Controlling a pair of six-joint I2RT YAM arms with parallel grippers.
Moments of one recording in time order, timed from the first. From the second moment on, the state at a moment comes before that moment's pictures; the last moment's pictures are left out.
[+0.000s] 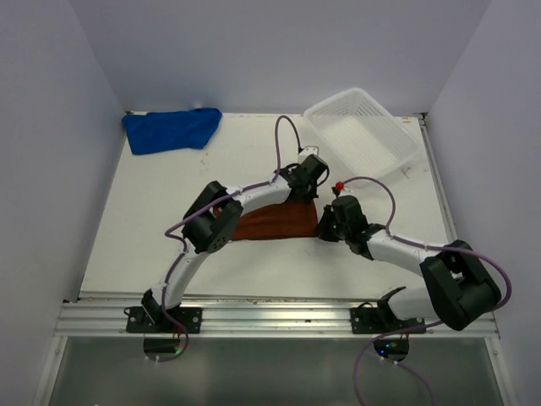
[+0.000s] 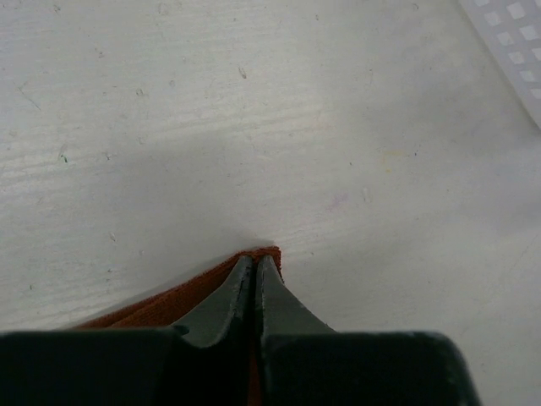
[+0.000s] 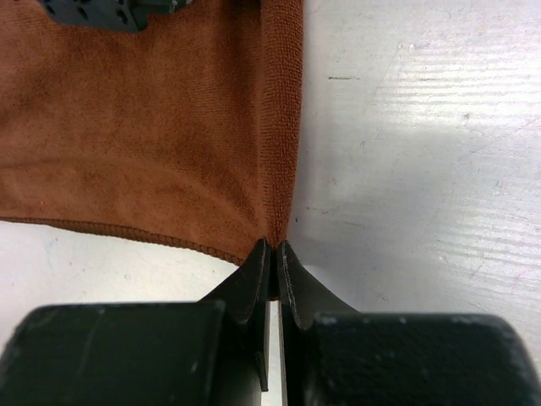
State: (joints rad) left arm -0.83 2.34 1.83 -0.37 -0.28 -0.65; right arm 0.53 1.35 0.50 0.07 0.01 0.63
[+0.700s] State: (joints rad) left arm -0.78 2.19 1.50 -0.06 -0.08 -0.70; right arm 0.73 1.35 0.60 -0.16 0.33 0.51
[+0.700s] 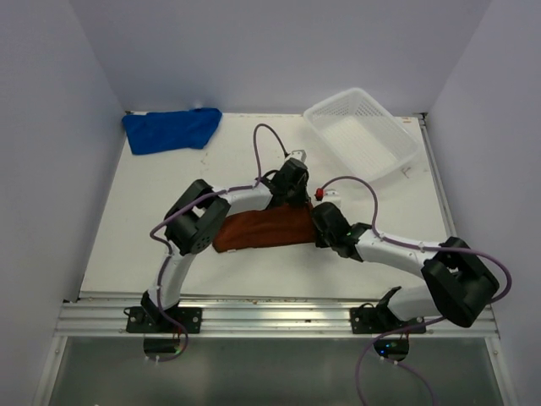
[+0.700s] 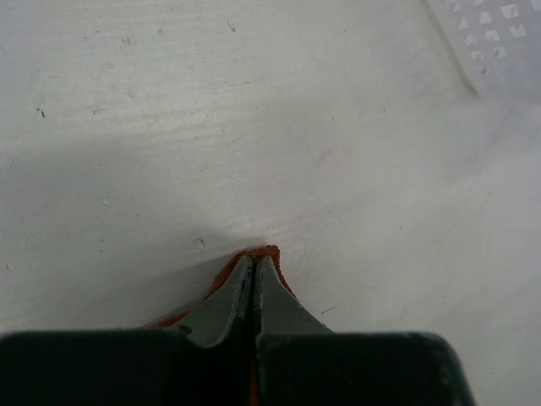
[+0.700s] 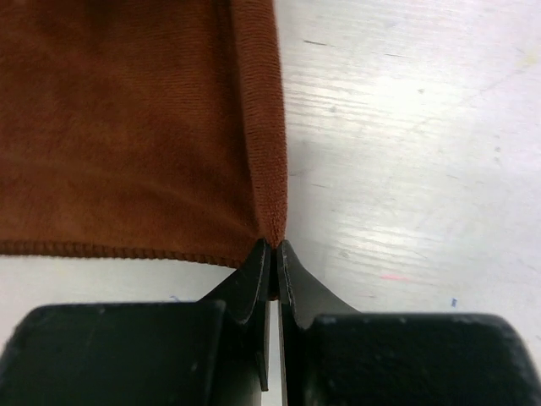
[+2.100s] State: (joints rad) left arm -0.63 2.13 1.26 0.25 0.26 -0.67; right arm 1.04 1.74 0.91 -0.51 0.86 0.53
